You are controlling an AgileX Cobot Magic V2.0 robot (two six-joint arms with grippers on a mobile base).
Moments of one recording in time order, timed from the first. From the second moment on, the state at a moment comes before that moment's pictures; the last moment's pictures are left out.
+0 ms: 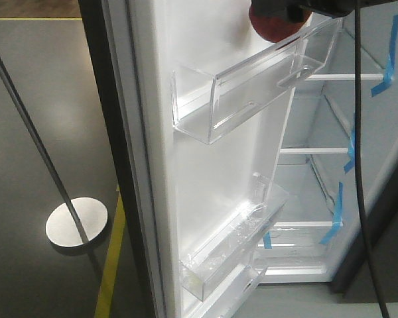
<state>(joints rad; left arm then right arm) 0.03 -0.01 0.02 -0.04 0.09 0.01 0.20 1.60 -1.83 0.52 0.88 -0.53</state>
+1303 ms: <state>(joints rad) 0.03 -0.01 0.02 -0.04 0.09 0.01 0.20 1.35 -1.67 0.58 0.91 -0.53</state>
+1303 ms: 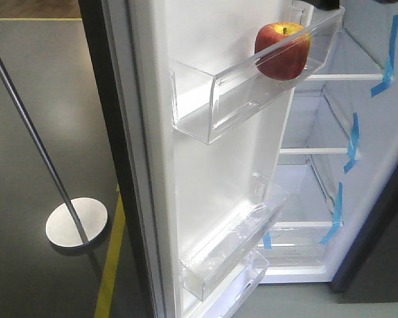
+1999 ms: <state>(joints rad) 0.03 -0.01 0.02 -0.04 0.09 0.01 0.20 0.70 -0.75 0.64 0.77 -0.56</state>
